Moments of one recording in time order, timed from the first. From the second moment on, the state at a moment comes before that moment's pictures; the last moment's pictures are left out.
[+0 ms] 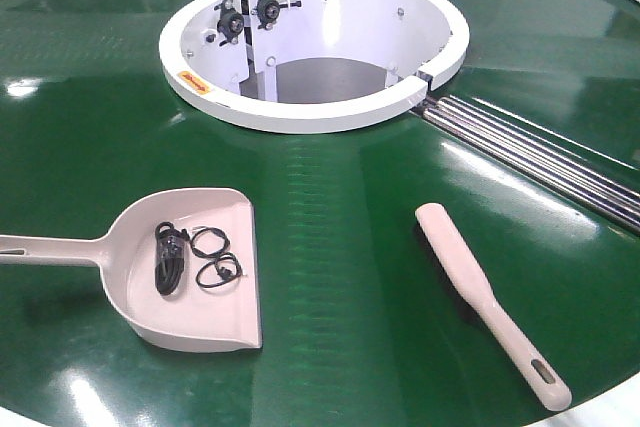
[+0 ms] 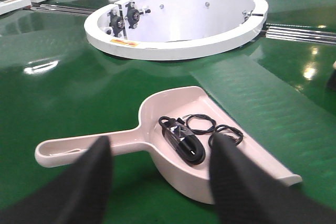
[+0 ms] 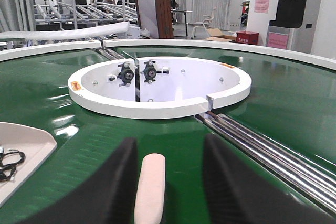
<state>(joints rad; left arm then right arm) -0.21 0.22 -0.24 -0.11 0.34 0.22 0.25 0.05 -0.19 -0.07 0.22 0.02</state>
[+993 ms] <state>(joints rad) -0.21 0.21 -0.23 -0.12 0.34 0.22 0.25 0.05 -0.19 -0.07 0.22 0.00</state>
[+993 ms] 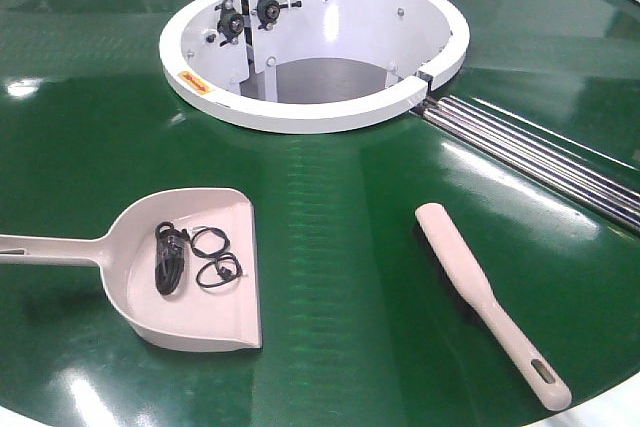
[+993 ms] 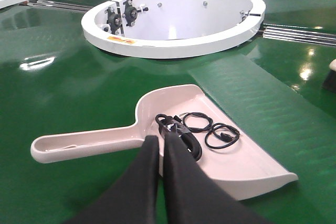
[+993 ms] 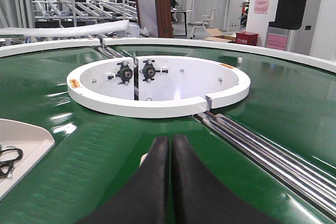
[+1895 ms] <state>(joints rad) -0.05 -0.01 0.03 0.00 0.11 -0.02 0.25 0.05 -0.19 -0.07 0.22 0.00</state>
